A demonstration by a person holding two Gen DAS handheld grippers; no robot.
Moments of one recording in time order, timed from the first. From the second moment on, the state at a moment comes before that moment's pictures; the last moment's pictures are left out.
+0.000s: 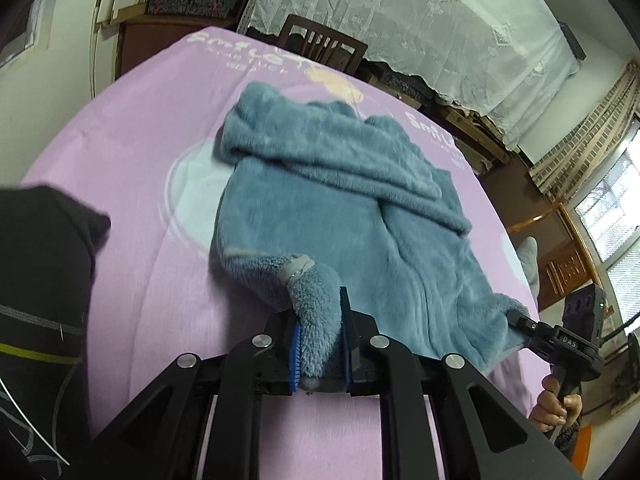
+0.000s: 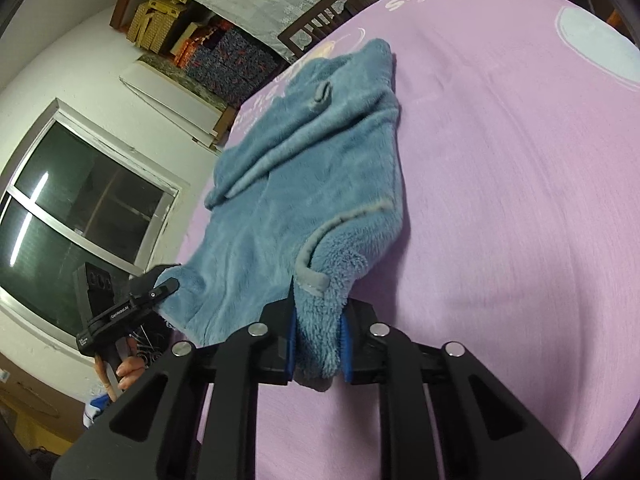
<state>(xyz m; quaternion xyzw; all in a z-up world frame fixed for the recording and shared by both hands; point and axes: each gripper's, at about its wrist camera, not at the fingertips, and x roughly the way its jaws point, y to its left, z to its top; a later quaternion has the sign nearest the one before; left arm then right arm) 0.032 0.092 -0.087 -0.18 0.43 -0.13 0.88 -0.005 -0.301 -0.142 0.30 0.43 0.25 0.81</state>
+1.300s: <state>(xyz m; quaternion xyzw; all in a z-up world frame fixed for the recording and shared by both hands) 0.221 0.109 -0.077 -0.20 0.40 -0.03 0.89 0.219 -0.304 -0.137 0.42 0.41 0.23 0.78</state>
